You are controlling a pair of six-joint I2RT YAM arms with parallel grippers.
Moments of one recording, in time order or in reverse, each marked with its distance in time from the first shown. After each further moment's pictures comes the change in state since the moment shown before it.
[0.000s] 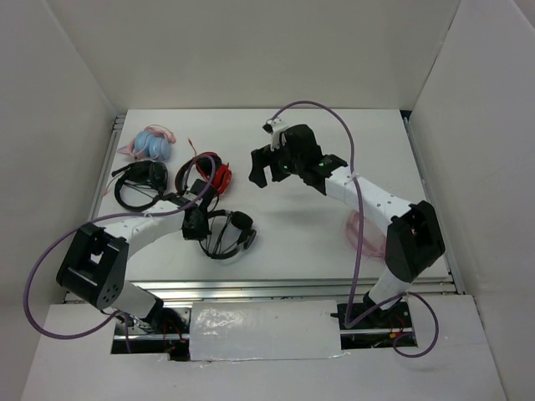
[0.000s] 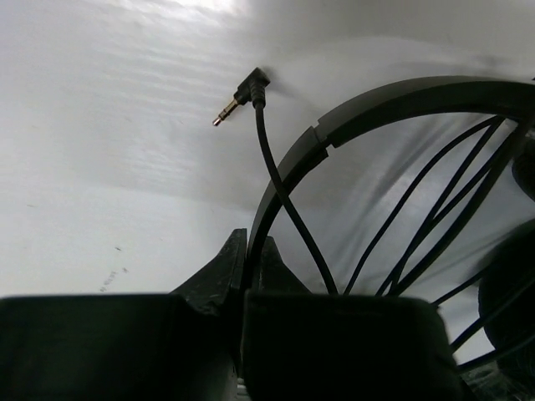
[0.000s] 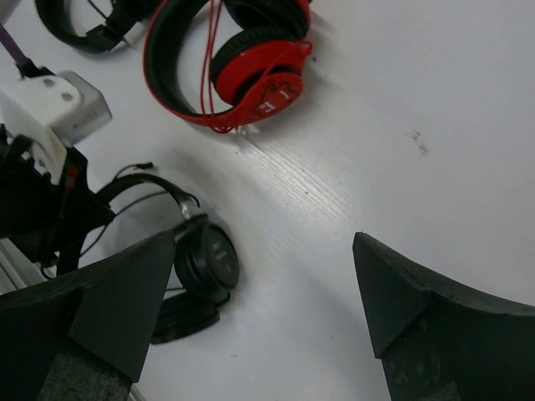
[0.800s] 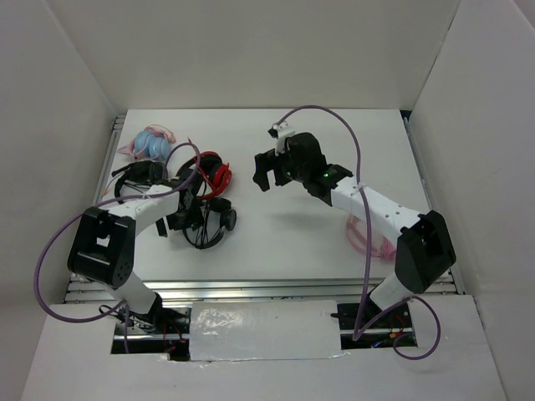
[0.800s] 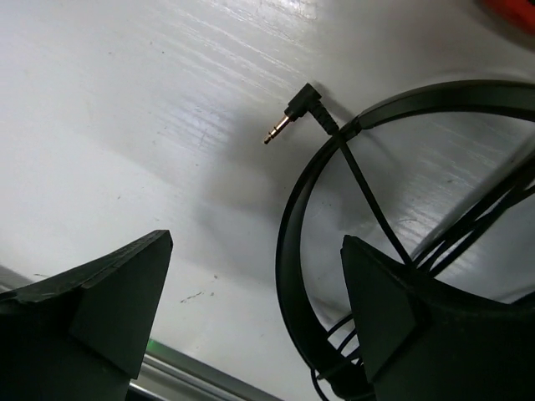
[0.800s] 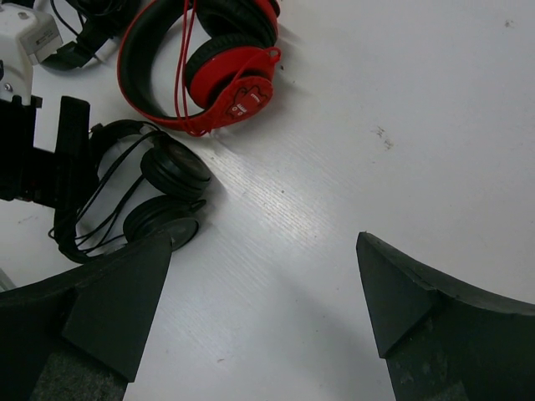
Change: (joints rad) left arm 0.176 0.140 0.116 -0.110 -0.183 -0.076; right arm 0.028 -0.106 -0.129 0.080 0.143 0.005
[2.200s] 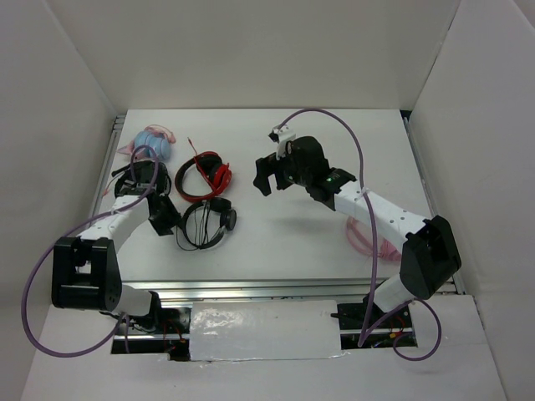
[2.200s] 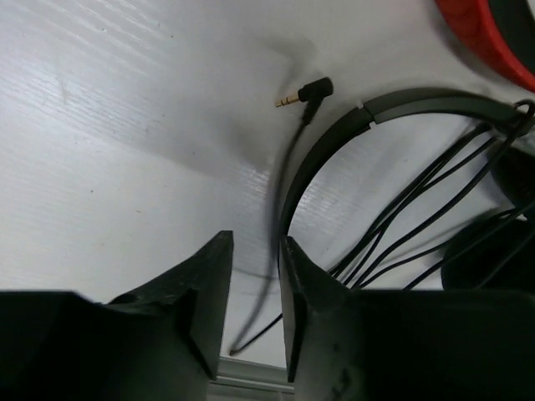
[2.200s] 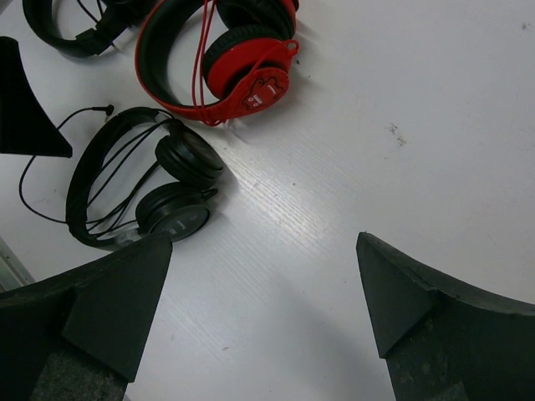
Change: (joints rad) left arm 0.263 -0.195 -0.097 0.075 0.357 0.030; right arm 0.009 -0.048 -0.047 0.014 -0.030 -0.015
